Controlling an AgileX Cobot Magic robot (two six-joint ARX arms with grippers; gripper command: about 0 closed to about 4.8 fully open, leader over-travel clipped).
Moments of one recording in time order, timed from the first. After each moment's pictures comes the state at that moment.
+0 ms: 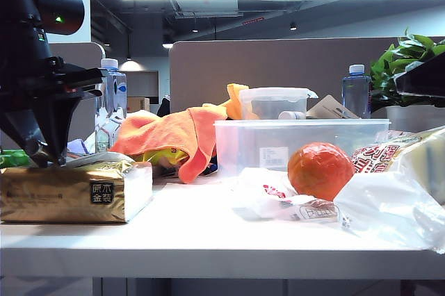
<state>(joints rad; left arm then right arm) -0.25 1.62 1.19 -0.91 0.15 -0.13 0.82 0.09 0.01 -0.01 0.11 0.02</state>
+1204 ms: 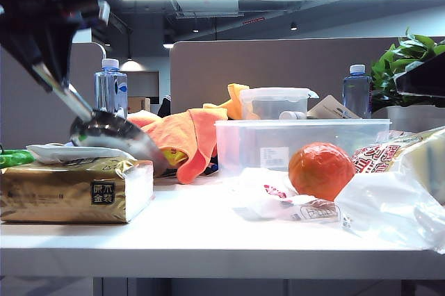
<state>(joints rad) -0.27 1.53 1.43 -1.12 0.09 -0.03 0.82 0.09 0.01 -0.01 0.11 0.02</state>
